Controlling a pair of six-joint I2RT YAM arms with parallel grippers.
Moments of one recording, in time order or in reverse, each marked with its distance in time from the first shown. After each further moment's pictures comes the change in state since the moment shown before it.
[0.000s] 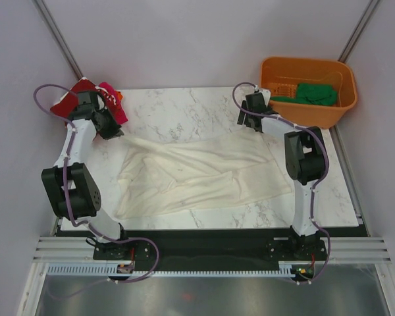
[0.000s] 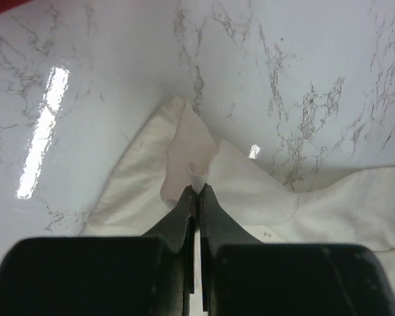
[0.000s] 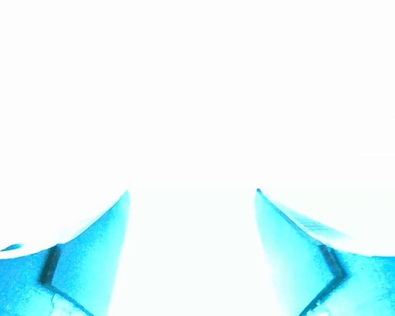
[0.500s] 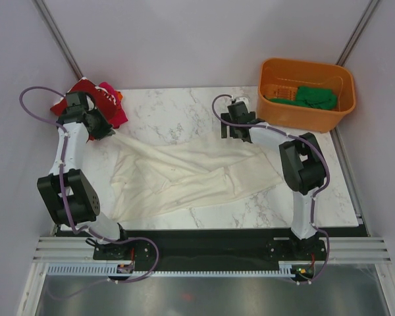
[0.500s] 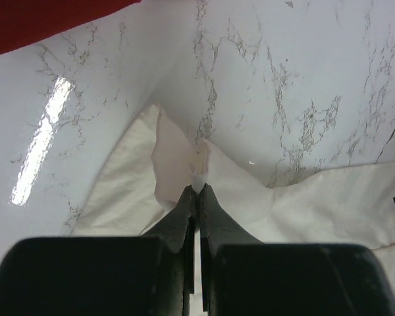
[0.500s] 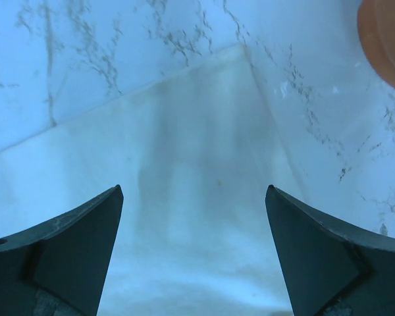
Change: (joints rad) left arm 0.078 -0.059 -0.009 -0.002 -0.003 0.000; right arm 0.157 -0.106 -0.124 -0.034 -0.016 -0.118
